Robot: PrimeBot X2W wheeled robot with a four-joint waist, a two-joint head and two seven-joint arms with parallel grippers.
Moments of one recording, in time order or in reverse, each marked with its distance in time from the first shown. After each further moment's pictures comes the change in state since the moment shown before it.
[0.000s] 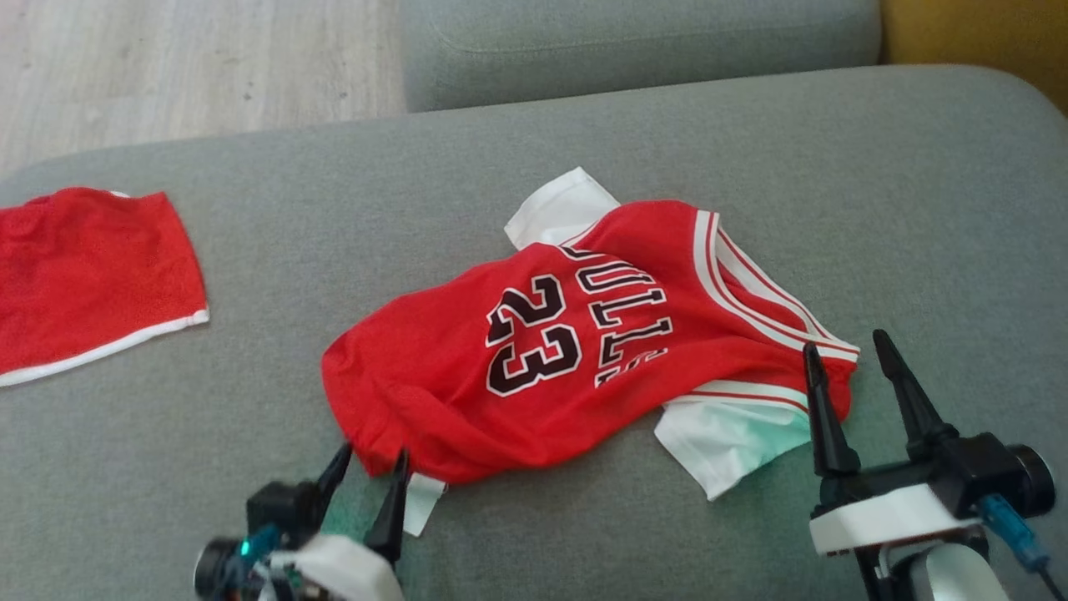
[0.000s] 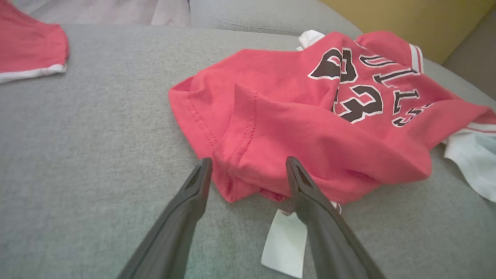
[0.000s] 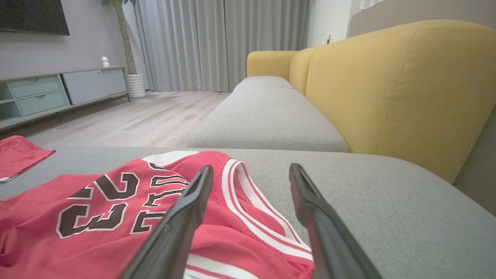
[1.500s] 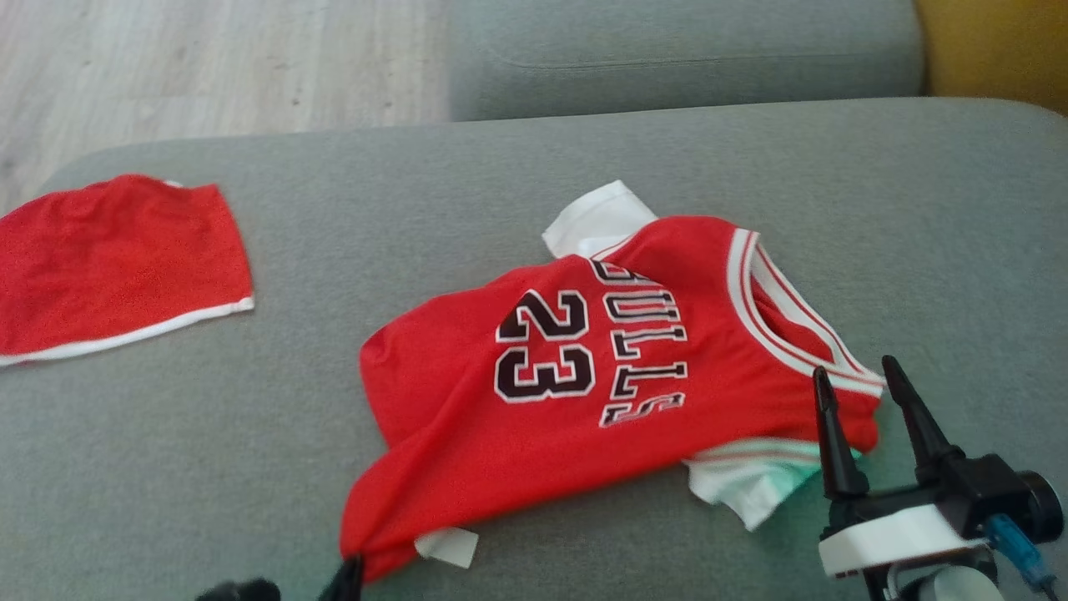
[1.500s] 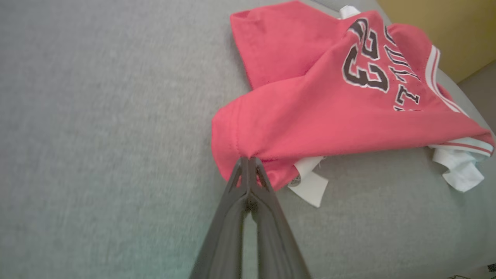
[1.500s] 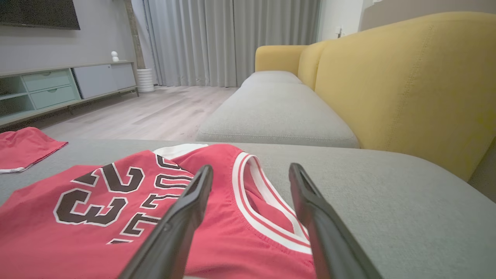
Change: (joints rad) left arm 0.277 0.068 0.031 -0.302 -0.194 0.072 0.196; right arm 0.040 -0.001 -0.017 0.009 0.002 0.000 0.000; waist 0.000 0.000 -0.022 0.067
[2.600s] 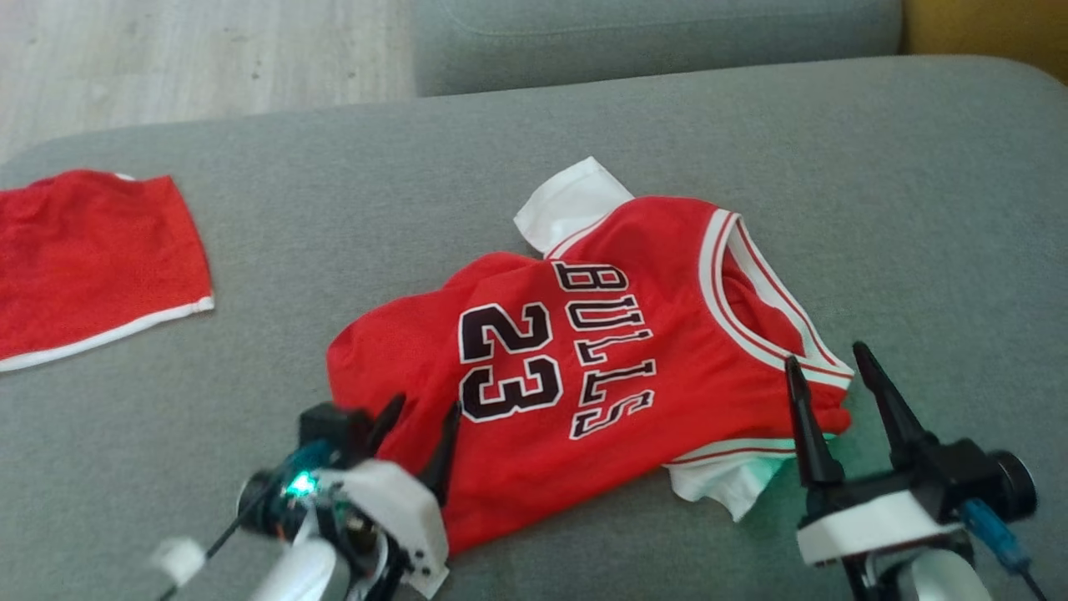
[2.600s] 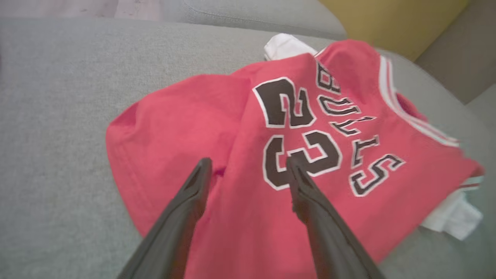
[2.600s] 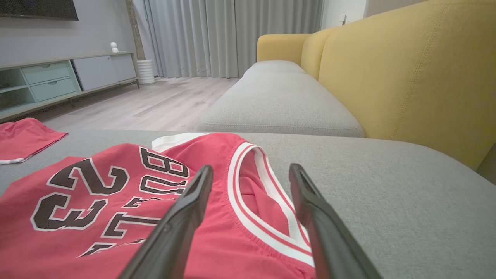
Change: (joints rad) left arm -0.373 -0.055 -0.129 0.139 0.112 -0.007 0.066; right arm -0.027 -0.003 0.050 0.011 0.000 0.000 0.000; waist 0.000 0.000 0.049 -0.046
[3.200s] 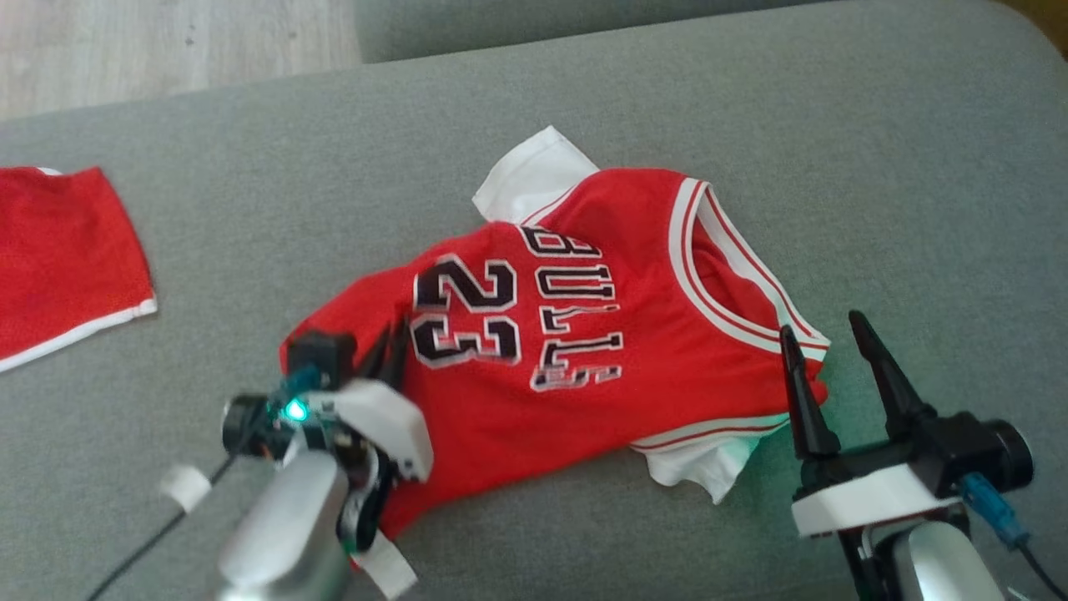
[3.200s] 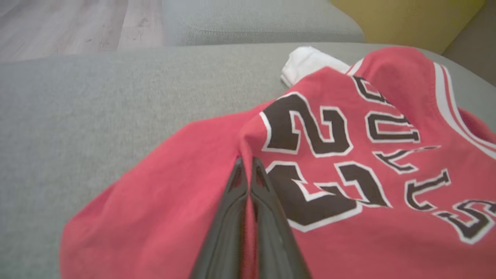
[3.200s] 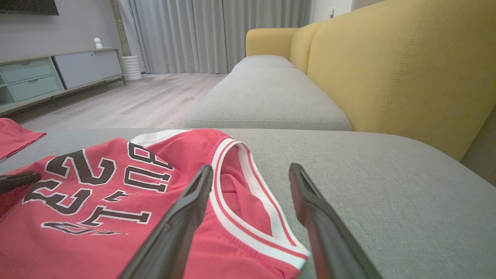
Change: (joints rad) left arm -0.273 -0.065 -0.002 0.381 0.063 -0.010 -0.172; right arm -0.058 0.000 0.013 0.001 0.002 0.000 0.000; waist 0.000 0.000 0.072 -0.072
